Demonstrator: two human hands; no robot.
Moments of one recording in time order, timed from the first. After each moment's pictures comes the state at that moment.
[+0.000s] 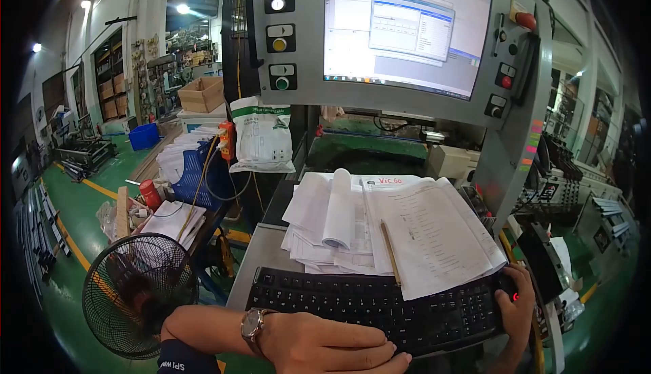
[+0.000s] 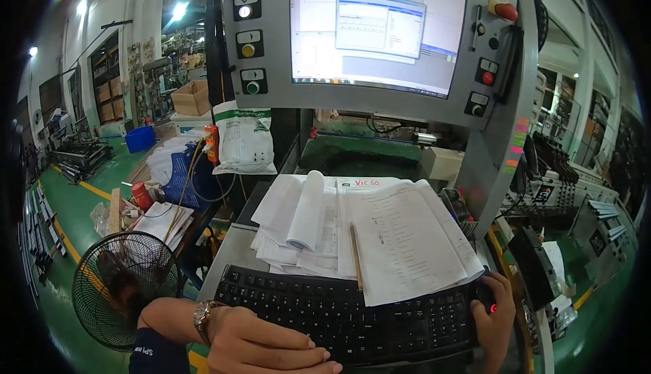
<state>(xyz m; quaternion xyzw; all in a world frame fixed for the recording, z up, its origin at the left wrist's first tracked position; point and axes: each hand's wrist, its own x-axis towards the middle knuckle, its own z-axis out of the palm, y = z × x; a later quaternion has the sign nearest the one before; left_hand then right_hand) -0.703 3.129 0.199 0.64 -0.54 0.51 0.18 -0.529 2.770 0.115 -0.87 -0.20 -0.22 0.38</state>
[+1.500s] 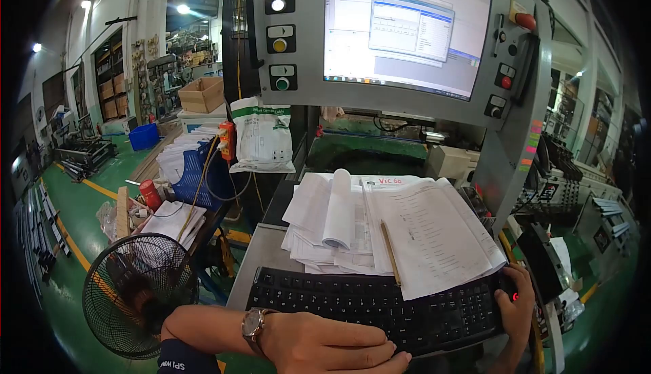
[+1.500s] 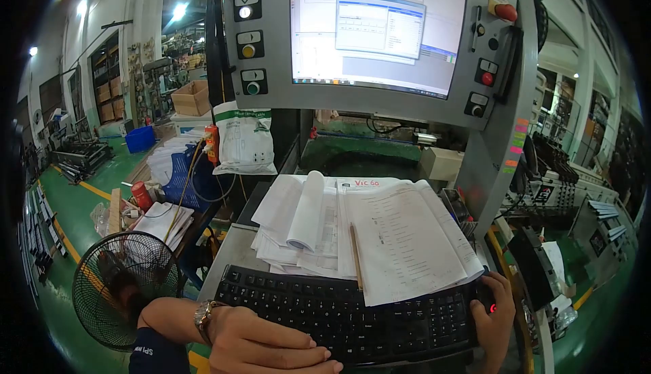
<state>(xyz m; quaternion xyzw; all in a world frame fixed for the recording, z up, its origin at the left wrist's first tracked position) -0.701 3.126 0.196 0.64 -0.54 0.52 0.18 -0.532 2.773 0.118 -0.87 -0.20 -0.22 0.39</state>
